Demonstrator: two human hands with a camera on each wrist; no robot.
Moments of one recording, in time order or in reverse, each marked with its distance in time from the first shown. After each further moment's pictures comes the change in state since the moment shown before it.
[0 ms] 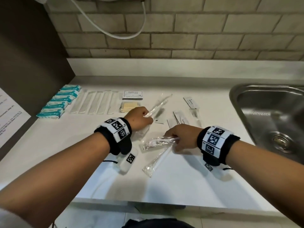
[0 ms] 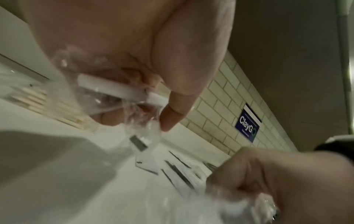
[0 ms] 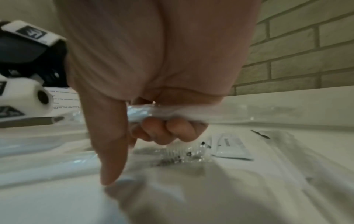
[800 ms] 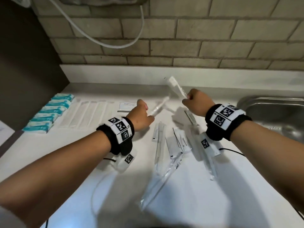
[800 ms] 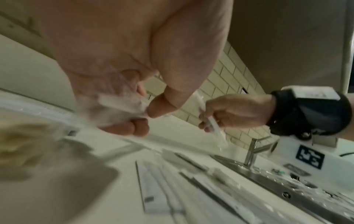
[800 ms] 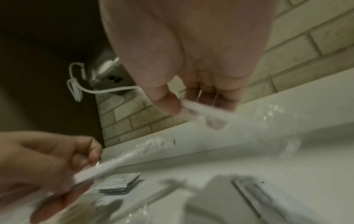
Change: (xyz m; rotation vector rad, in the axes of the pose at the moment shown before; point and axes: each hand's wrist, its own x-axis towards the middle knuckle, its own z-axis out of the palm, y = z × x) left_hand 0.077 0.019 -0.008 -0.065 0.064 -0.017; right_hand 0.072 0.054 -0.121 0.229 0.605 0.302
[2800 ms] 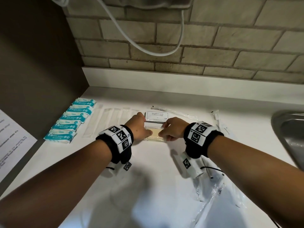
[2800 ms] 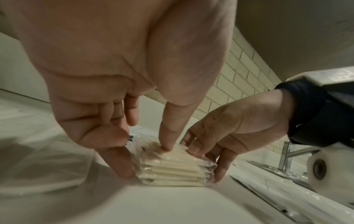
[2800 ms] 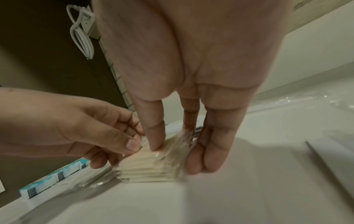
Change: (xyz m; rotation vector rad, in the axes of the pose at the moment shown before) left_hand 0.032 -0.106 -0.072 0.204 -0.043 -0.130; right_hand 0.023 -0.123 0.129 0.172 -0.515 0.127
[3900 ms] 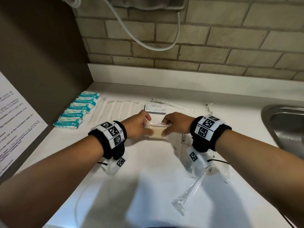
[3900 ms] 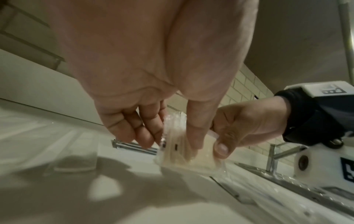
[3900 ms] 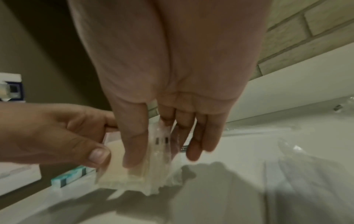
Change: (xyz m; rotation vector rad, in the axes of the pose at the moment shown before) left_hand -0.061 -0.003 -0.002 -0.117 -0.137 0.217; right_hand -0.052 0.015 -0.004 -0.355 -0.026 -0.246
